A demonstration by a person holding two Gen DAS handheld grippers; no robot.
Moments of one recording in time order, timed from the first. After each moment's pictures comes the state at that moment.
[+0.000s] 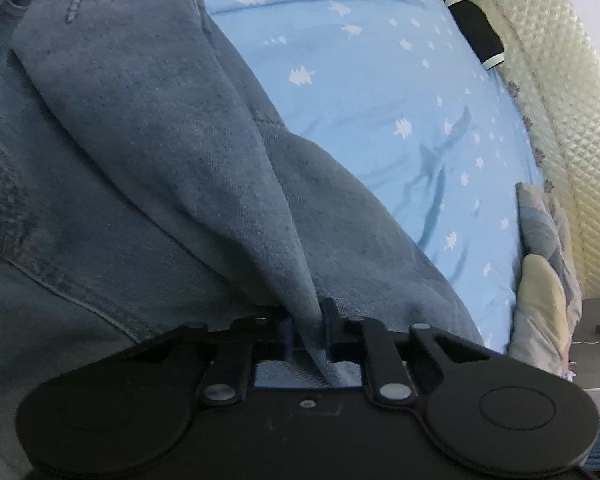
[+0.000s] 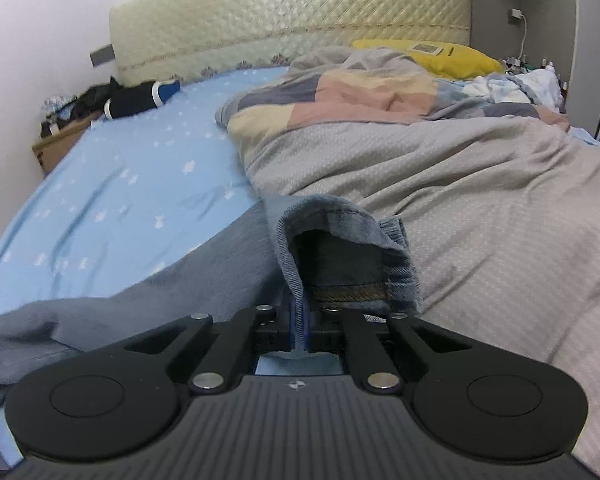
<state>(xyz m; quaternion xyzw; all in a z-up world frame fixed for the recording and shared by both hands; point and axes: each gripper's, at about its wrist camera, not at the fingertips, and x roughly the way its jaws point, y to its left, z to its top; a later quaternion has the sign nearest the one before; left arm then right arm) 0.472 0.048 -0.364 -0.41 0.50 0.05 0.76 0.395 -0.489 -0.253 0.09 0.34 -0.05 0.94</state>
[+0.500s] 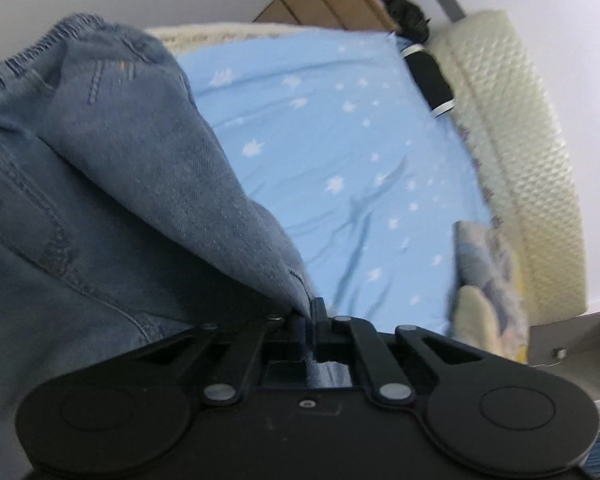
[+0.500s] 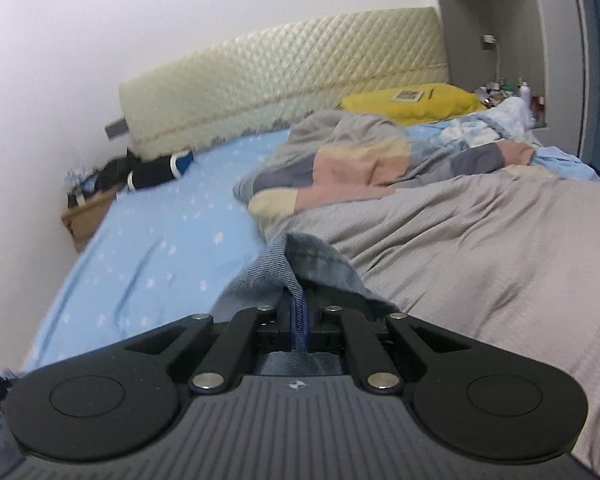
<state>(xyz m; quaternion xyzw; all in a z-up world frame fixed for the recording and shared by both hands) 0.431 0.072 -0.269 -0.45 0.43 0.03 0.79 0.298 -0.496 -0.140 0.15 0.27 -0.06 0.95</state>
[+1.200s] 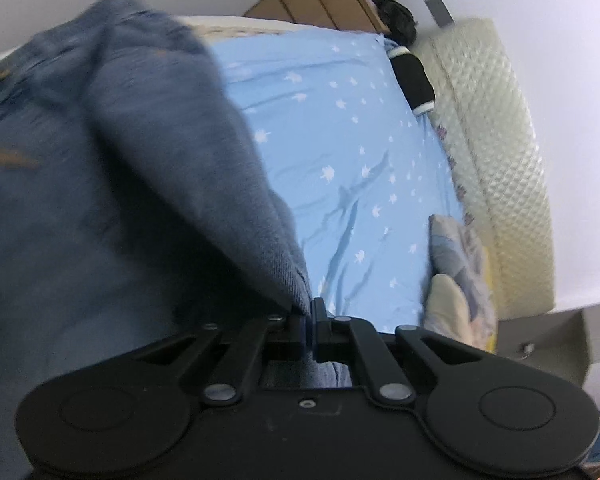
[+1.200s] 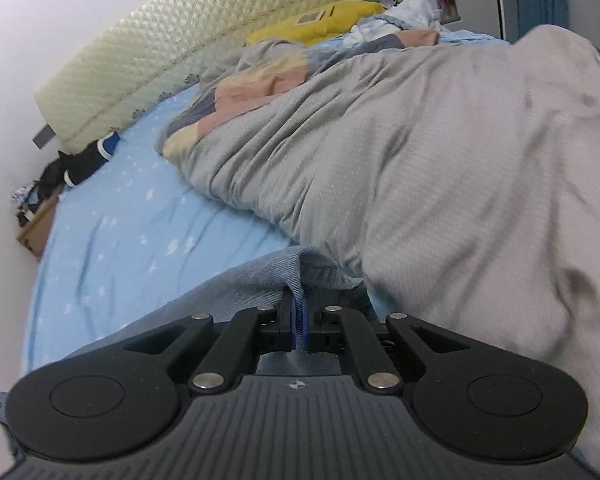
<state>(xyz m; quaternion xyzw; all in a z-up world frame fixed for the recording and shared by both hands) 0.370 0.103 -0.273 -0.49 0.42 -0.01 0.76 0.245 -0.540 -0.212 0.27 0.35 -0.14 0.89</state>
